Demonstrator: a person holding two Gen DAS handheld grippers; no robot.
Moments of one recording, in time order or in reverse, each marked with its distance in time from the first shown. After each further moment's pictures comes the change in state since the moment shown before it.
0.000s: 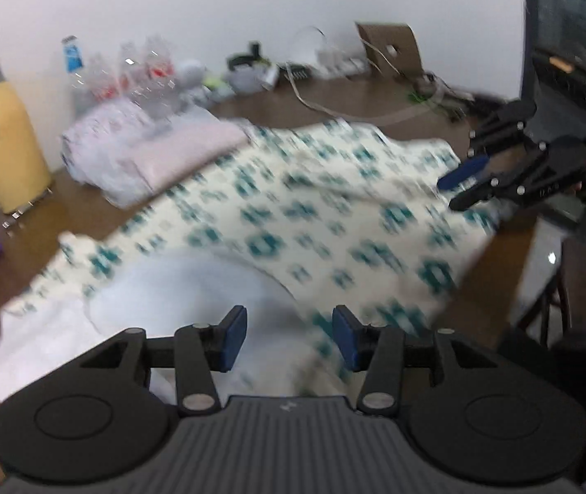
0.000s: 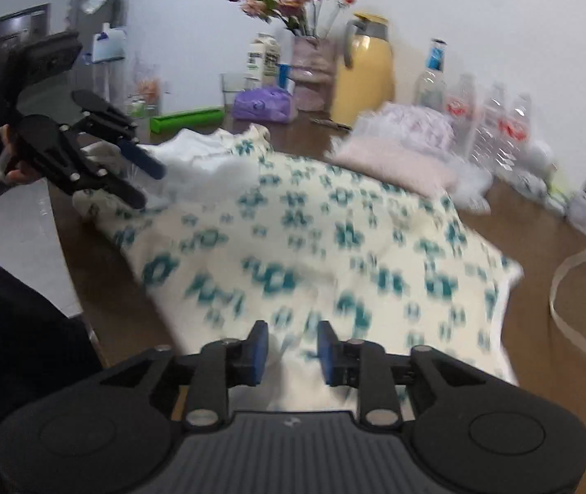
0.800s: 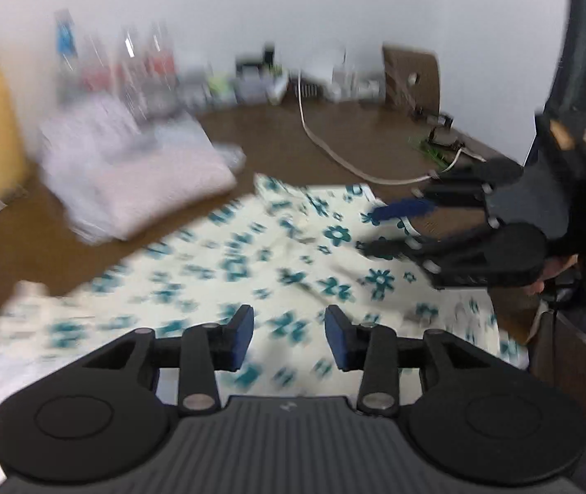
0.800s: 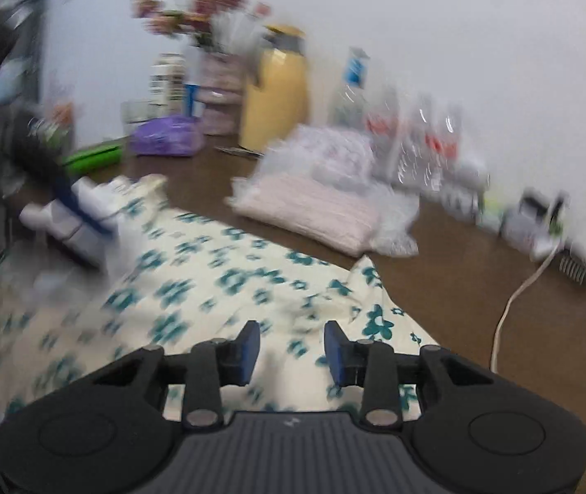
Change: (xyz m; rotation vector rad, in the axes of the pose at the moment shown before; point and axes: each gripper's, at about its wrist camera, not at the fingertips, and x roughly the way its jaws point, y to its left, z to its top) left arm 0.056 0.019 0.118 -0.196 0.065 -0.085; right arm 0.070 -0.057 0.112 0.120 0.016 -0.144
